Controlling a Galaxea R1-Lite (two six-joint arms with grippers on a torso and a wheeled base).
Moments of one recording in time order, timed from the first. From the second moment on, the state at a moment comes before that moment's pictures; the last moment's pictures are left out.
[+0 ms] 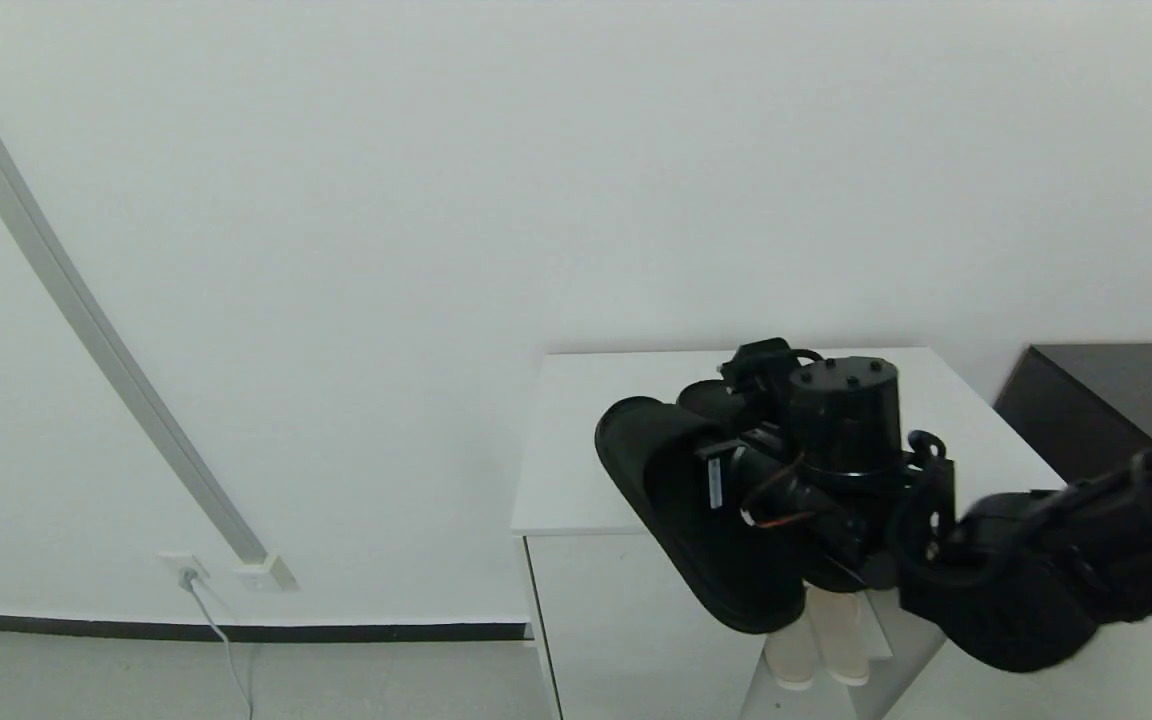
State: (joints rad) left arm 0.00 0.00 0.00 0.00 0.00 -0.01; right arm 0.75 1.90 -0.92 -0.73 -0.32 0.10
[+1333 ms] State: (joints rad) left arm 0.00 0.00 0.00 0.00 0.00 -0.01; right arm 0.87 1.66 -0.64 -0.76 -0.21 0.11
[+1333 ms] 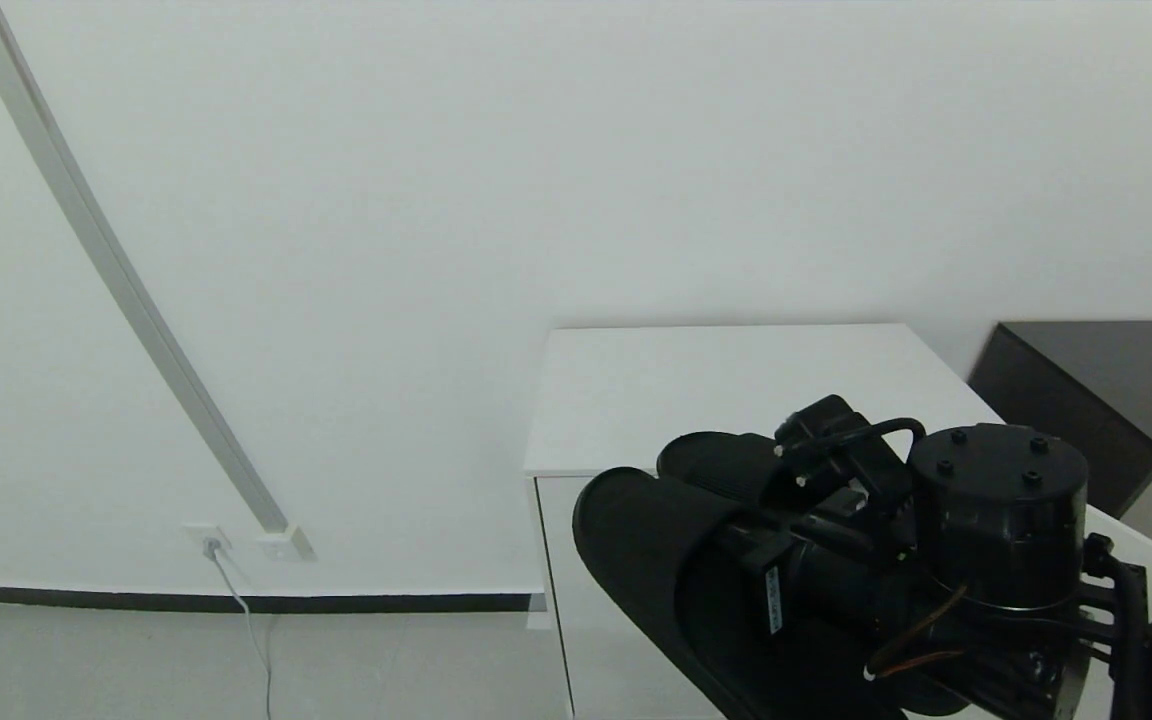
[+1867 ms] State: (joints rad) left arm 0.00 0.00 0.00 0.00 0.00 -0.01; right arm 0.88 1.66 -0.63 -0.76 -0.21 0.10
